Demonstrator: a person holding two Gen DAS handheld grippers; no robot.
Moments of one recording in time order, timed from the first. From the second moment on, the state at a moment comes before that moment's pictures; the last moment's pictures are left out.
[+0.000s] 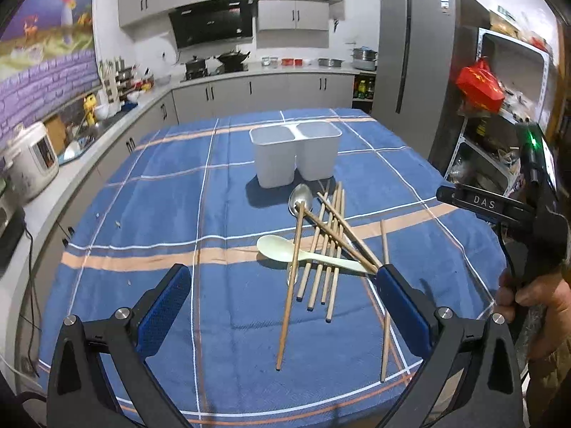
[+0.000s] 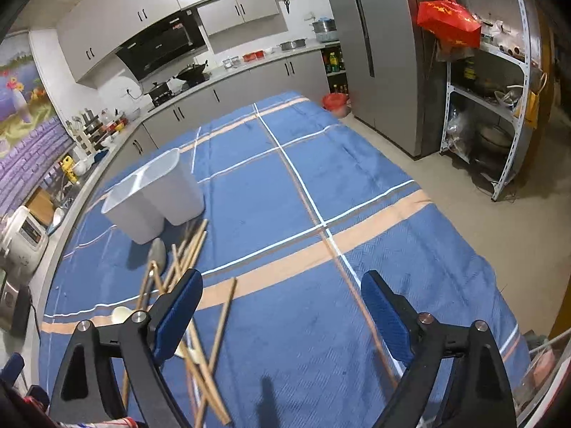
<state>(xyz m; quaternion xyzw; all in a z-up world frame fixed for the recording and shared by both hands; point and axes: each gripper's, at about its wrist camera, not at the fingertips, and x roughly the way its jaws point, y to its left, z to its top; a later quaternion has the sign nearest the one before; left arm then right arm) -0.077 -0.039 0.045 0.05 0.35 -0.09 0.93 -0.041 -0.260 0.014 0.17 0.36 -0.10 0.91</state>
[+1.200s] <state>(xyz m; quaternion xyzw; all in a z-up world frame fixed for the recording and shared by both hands) -0.086 -0.036 0.044 0.06 0.39 -0.03 0.92 -0.085 -0.232 0.029 0.16 0.34 -0.07 0.93</state>
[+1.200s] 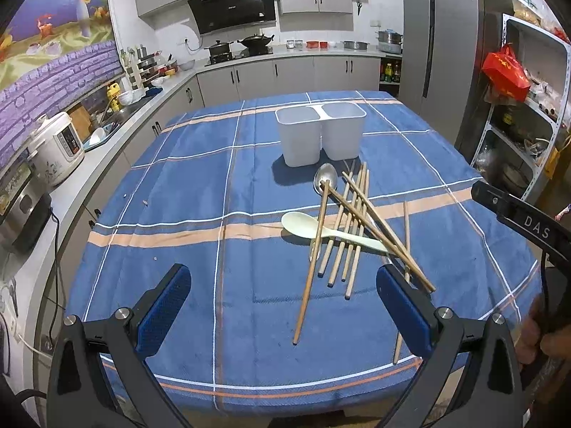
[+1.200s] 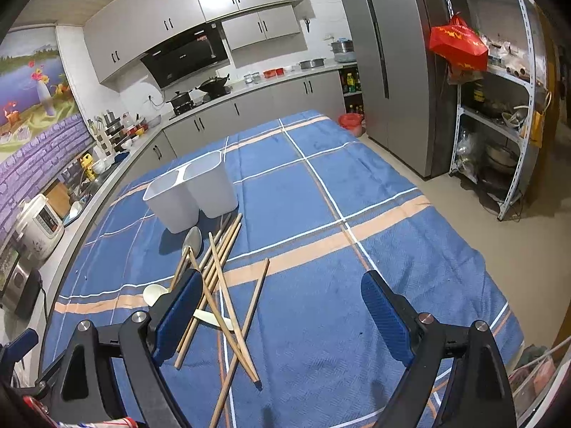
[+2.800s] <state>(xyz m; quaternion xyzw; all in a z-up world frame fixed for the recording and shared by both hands) 0.090 -0.035 -0.016 -0.01 0.51 -0.17 0.84 0.025 -0.208 -0.041 0.14 0.48 0.04 0.87</state>
